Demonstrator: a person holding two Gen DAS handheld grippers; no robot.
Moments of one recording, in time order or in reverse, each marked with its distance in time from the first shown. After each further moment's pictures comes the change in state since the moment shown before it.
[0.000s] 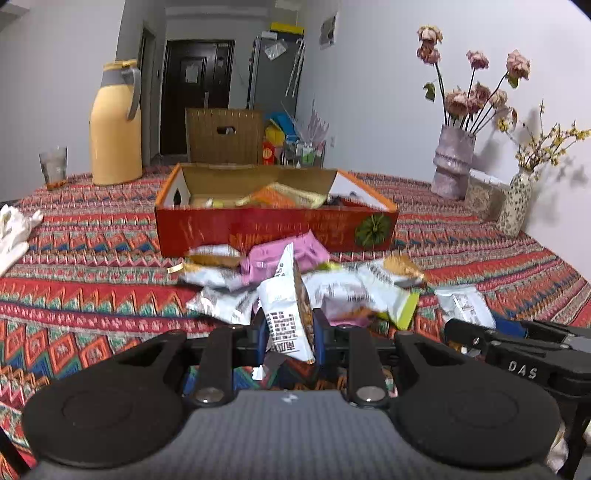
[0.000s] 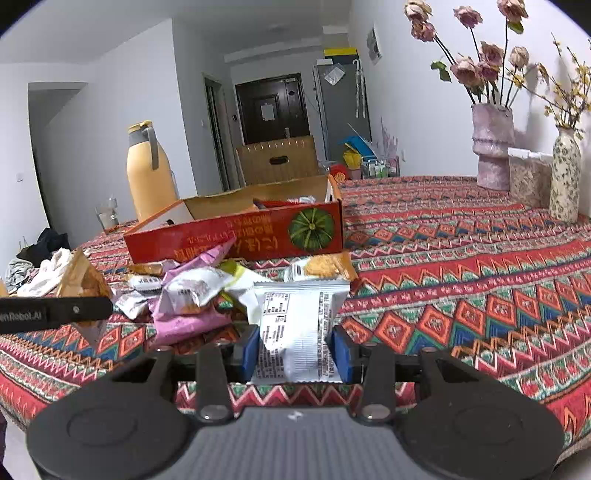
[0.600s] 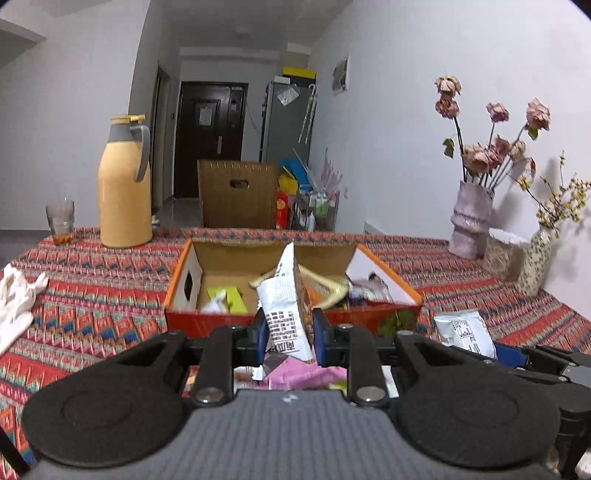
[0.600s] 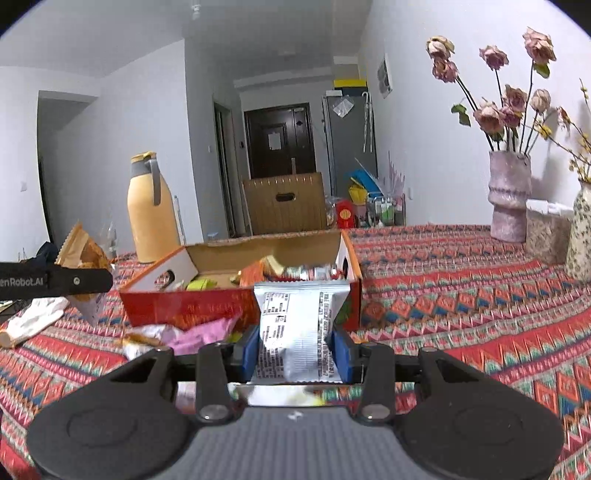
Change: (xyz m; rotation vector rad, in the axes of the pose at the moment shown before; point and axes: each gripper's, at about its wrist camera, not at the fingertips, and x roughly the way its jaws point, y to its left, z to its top) left arm 0.024 0.009 0.072 -0.012 -0.151 0.045; right arm 0.035 0.017 0.062 -0.043 -0.109 -0.001
